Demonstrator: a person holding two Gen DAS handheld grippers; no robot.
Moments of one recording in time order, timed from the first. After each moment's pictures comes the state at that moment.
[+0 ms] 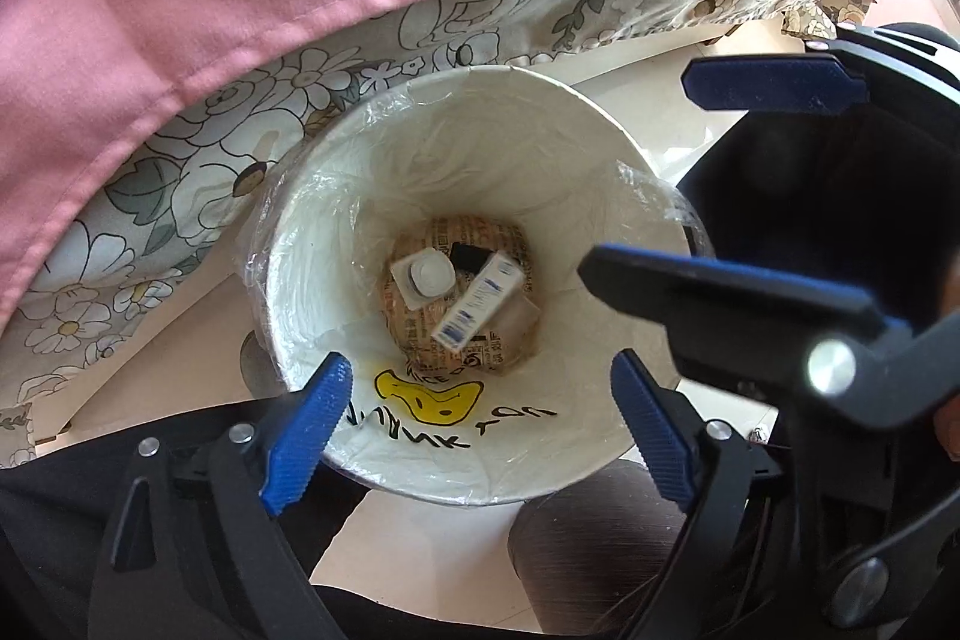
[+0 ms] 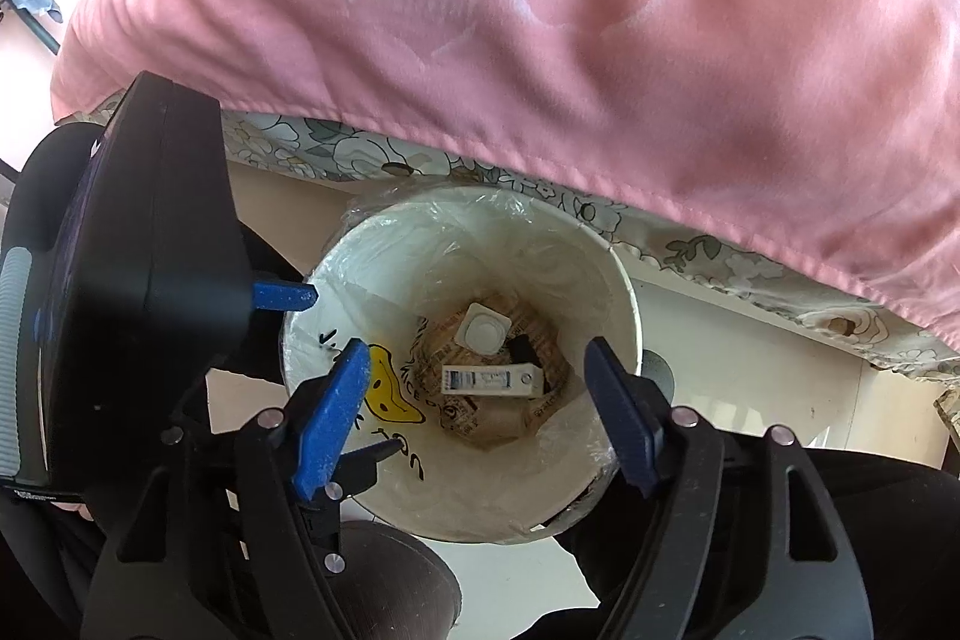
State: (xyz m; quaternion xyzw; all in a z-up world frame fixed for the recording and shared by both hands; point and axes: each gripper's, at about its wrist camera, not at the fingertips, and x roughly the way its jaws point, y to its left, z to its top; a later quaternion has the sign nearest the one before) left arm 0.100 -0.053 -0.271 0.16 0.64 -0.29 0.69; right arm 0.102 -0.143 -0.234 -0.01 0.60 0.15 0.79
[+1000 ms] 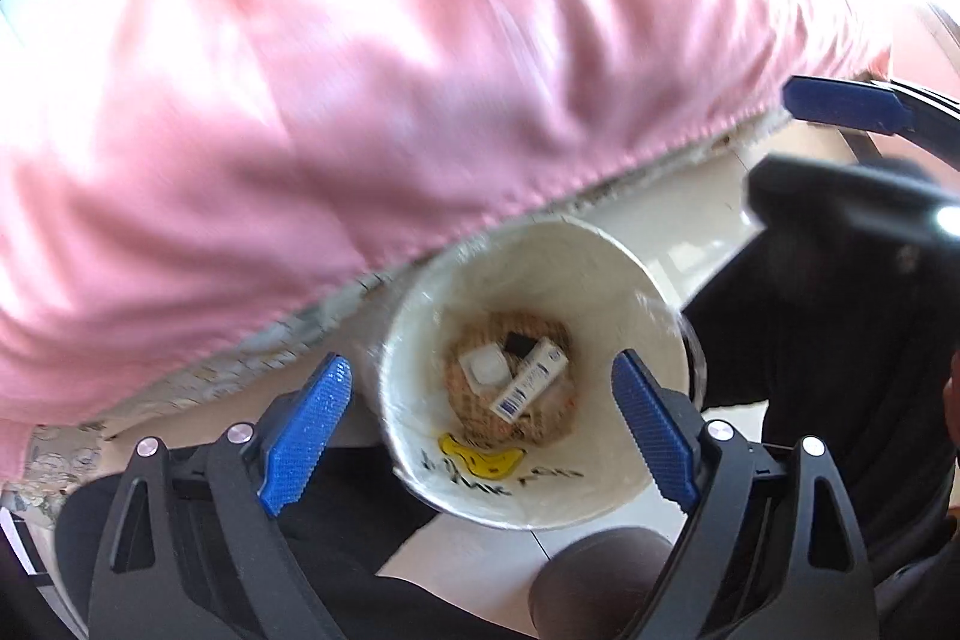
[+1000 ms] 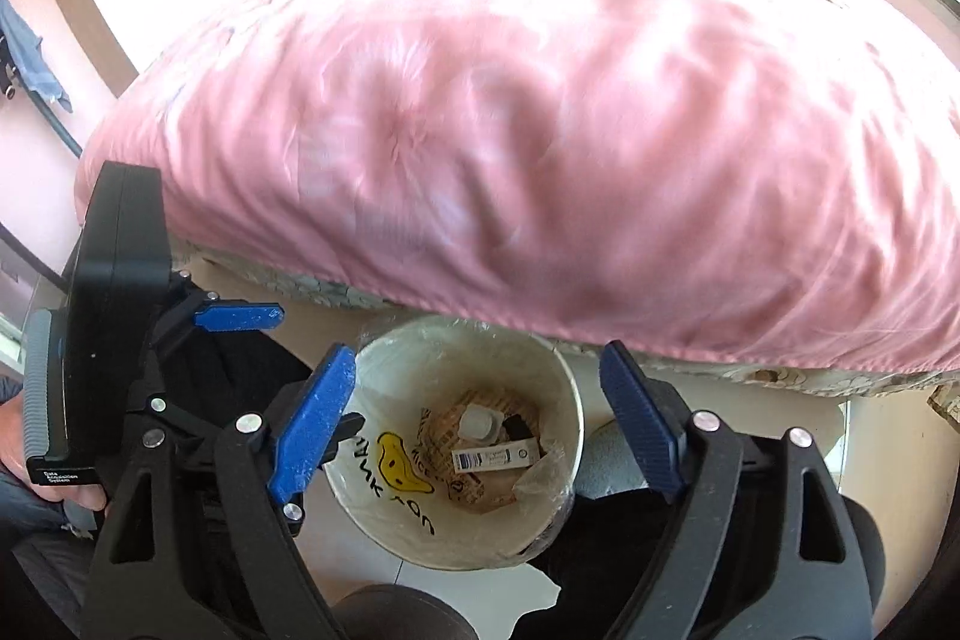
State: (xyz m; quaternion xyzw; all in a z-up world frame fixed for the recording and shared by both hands) left arm 0.114 -0.039 -0.176 0.14 0.56 -0.23 0.79; right arm 0.100 -0.187 -0.136 0.05 0.49 0.12 0.86
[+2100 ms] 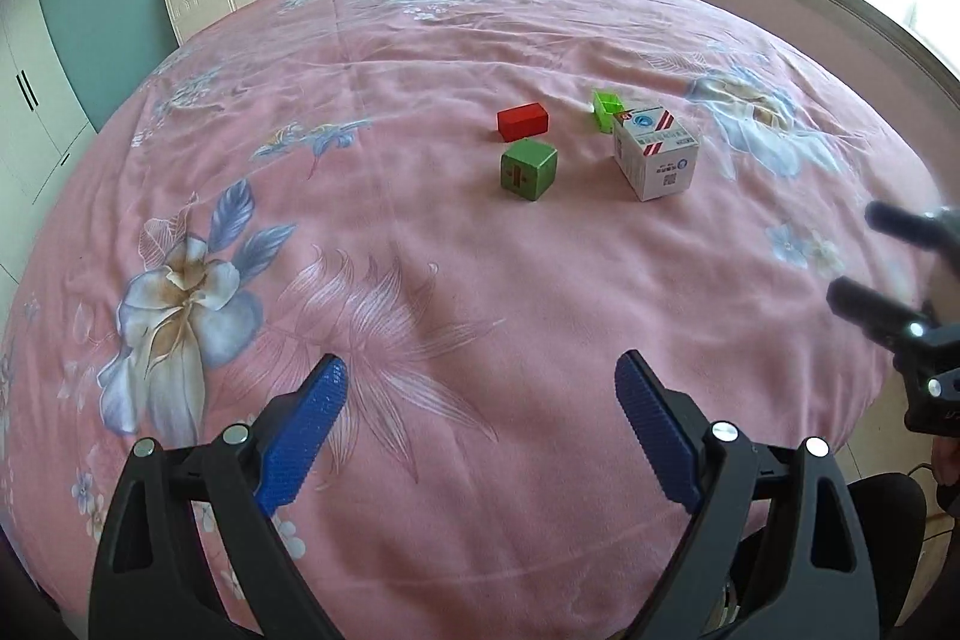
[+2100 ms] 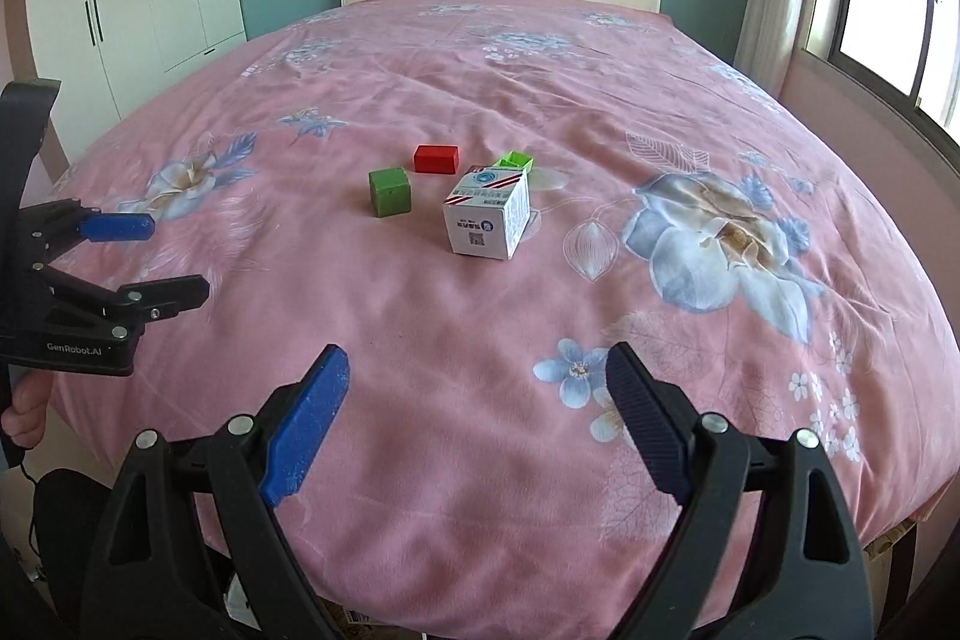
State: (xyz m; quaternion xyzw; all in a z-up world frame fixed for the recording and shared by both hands) left arm 0.328 -0.061 -0.033 0.14 0.45 -0.19 0.86; right arm 0.264 -0.257 -0.035 -0.01 0.40 0.02 0.92
